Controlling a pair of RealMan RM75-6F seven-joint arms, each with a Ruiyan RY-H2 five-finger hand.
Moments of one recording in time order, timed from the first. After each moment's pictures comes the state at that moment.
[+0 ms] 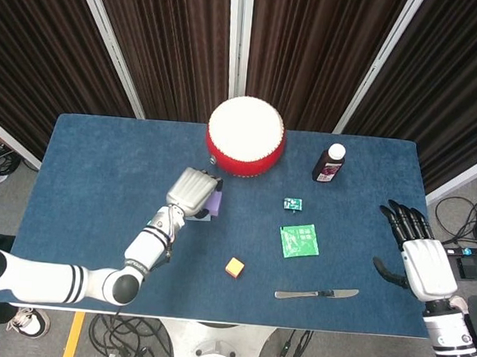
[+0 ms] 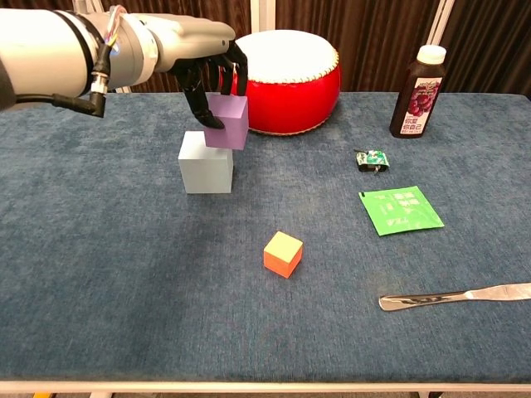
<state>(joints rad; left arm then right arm) -1.09 -1.53 -0.25 -1.64 0.60 1.00 0.79 0.25 -0.96 0.10 -1.90 -1.50 1.34 -0.03</state>
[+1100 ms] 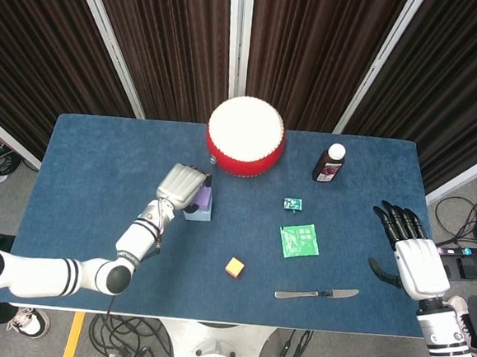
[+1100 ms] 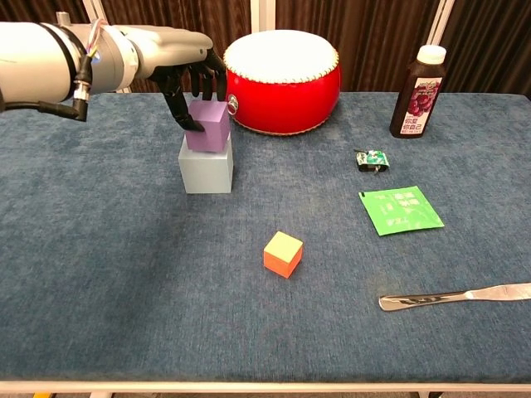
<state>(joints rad) -1.08 -1.52 -0.19 -1.53 0.65 0.94 0.64 0.26 -0.98 0.10 -1.91 -1.47 1.32 -0.10</state>
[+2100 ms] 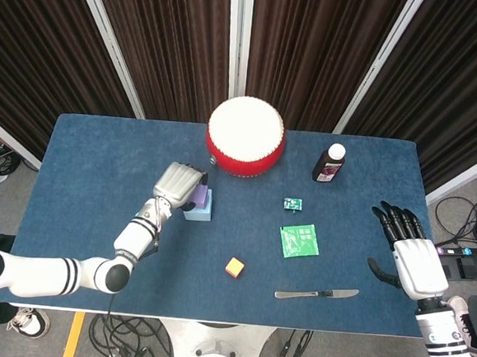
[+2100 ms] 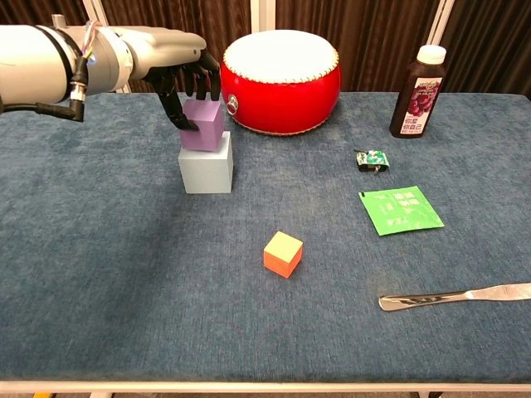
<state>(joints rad) -1.08 -1.52 -0.19 -1.52 0.63 0.93 0.63 0.26 -0.98 0.10 -1.92 -1.47 1.31 -0.11</state>
